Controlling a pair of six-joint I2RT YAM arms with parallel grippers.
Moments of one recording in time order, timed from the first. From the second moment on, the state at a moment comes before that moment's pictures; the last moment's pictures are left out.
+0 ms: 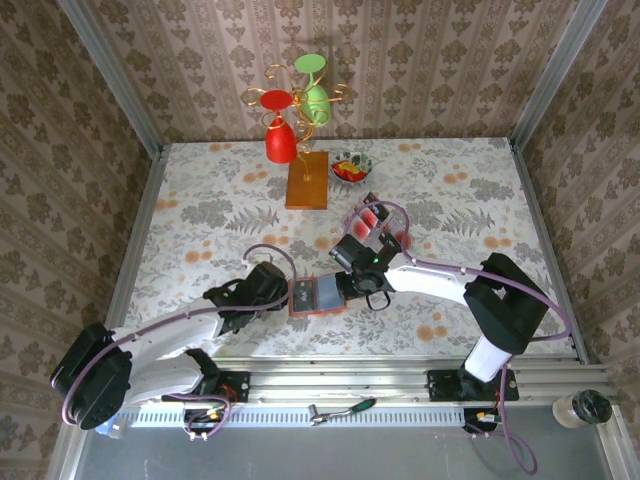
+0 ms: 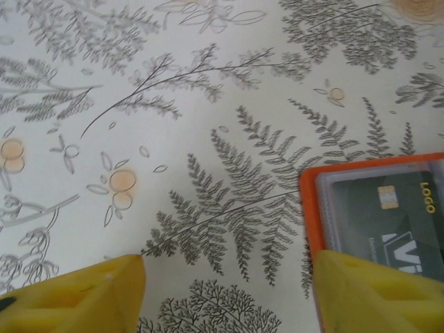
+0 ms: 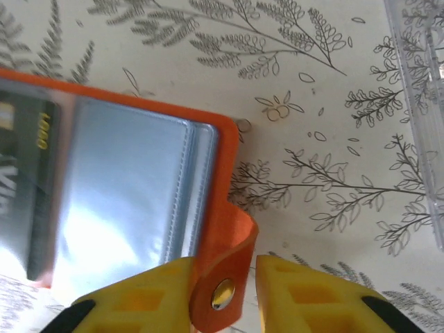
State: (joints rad) left arm -0.84 1.10 0.47 -0.35 -0.34 -0.66; right arm 0.82 1.66 0.97 -0.49 0.06 0.58
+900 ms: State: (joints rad) left arm -0.81 1.32 0.52 -0.11 -0.15 -0.65; right arm 0.76 1.66 0.84 -0.30 -0.01 0.61
